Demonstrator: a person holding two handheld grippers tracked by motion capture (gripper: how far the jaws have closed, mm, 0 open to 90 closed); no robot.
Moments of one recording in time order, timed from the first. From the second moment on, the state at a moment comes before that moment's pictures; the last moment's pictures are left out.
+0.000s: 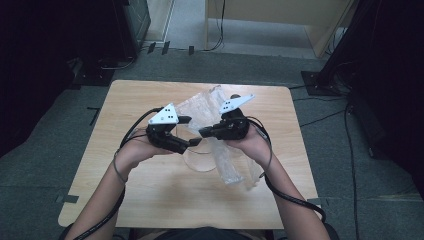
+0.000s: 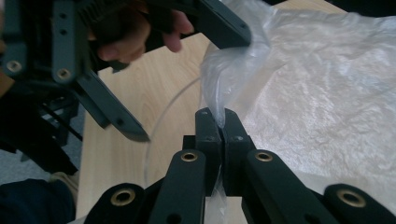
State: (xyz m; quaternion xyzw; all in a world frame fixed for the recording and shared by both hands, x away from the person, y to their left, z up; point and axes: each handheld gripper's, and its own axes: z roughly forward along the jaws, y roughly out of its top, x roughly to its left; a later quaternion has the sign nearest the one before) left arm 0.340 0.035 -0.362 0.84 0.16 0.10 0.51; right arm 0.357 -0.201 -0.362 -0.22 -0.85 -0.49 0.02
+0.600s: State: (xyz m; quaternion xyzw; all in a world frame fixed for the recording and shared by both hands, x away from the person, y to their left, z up) left arm 0.334 0.020 -0.366 0.83 0.13 0.11 0.53; right arm 0.350 -0.189 -0.346 -0.21 -0.81 -0.55 0.05
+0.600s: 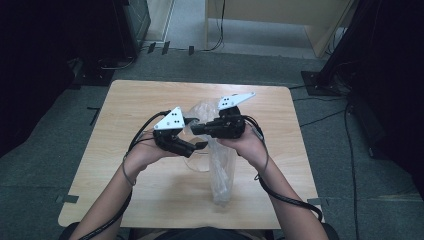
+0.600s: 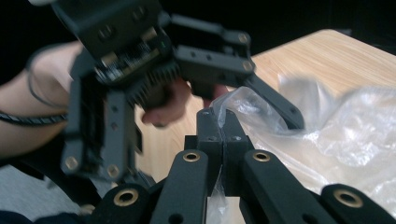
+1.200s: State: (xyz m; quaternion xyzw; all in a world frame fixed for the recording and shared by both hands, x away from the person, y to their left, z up) left arm 0.332 0.016 -0.370 0.82 0.16 0.09 0.54; right arm 0.347 -0.183 -0.346 -0.21 -0.79 -0.57 0.05
